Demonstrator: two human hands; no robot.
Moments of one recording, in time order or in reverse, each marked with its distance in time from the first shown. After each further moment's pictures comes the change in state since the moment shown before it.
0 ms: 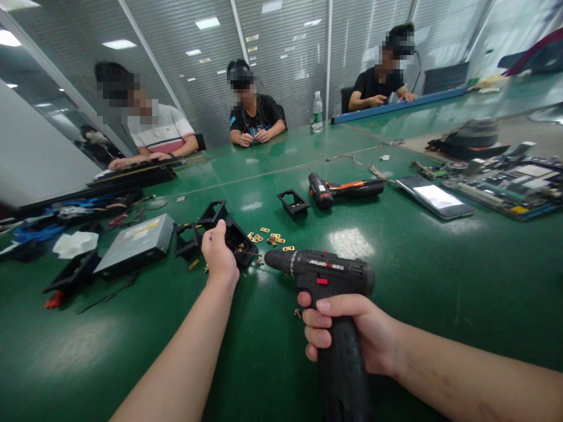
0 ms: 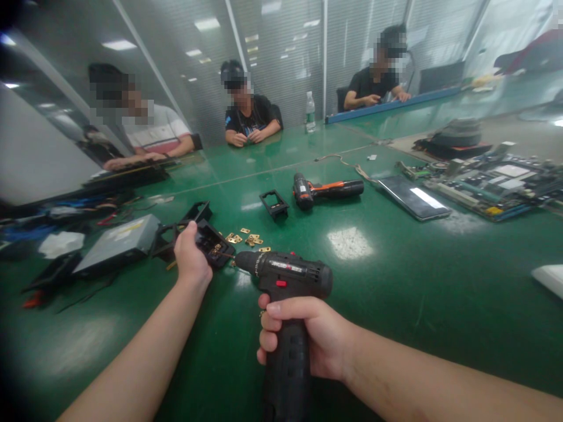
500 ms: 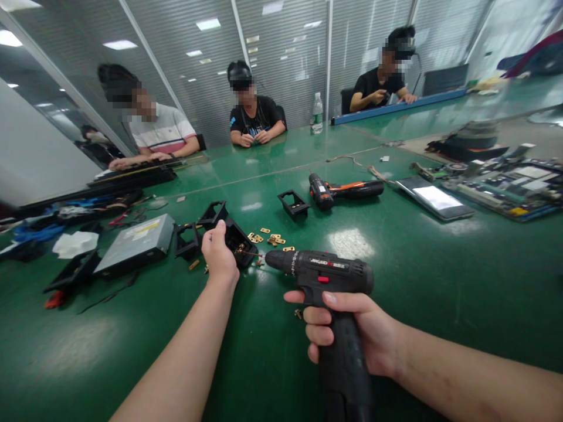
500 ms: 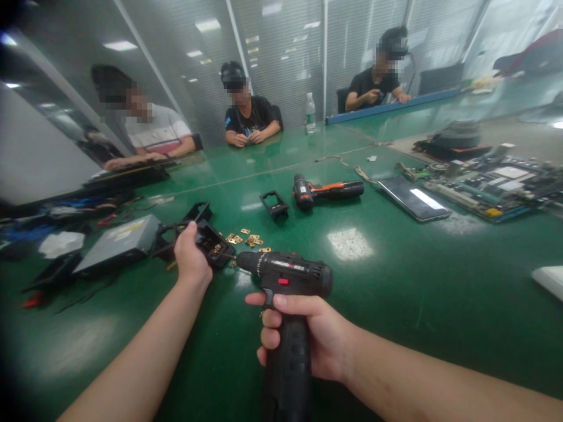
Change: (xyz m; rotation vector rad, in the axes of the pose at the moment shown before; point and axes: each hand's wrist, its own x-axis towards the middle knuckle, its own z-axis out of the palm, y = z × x) left_hand 0.004 -0.008 -0.002 0.027 -0.026 0.083; right_hand -0.002 -0.002 0.000 0.022 0.006 -0.016
